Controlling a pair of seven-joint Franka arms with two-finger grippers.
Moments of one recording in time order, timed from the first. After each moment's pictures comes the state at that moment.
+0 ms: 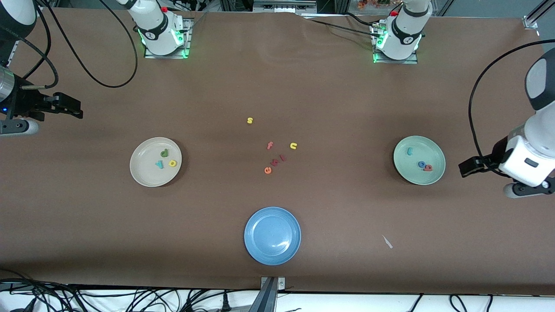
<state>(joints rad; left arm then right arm) 0.31 0.43 -0.48 -1.32 0.33 1.67 -0.29 -0.04 0.13 0.05 -1.49 -0.04 1.52 -0.08</state>
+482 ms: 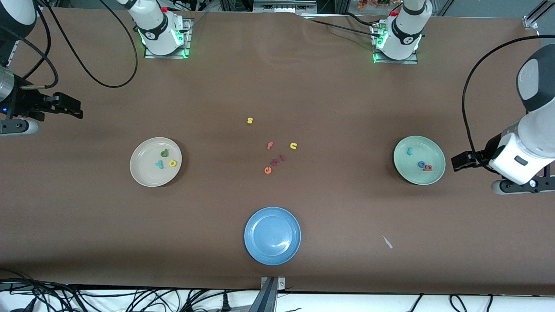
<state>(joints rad) 0.01 0.38 -0.08 -1.29 0.10 1.64 -0.17 -0.04 0.13 0.05 -1.49 -0.04 1.52 -0.08</state>
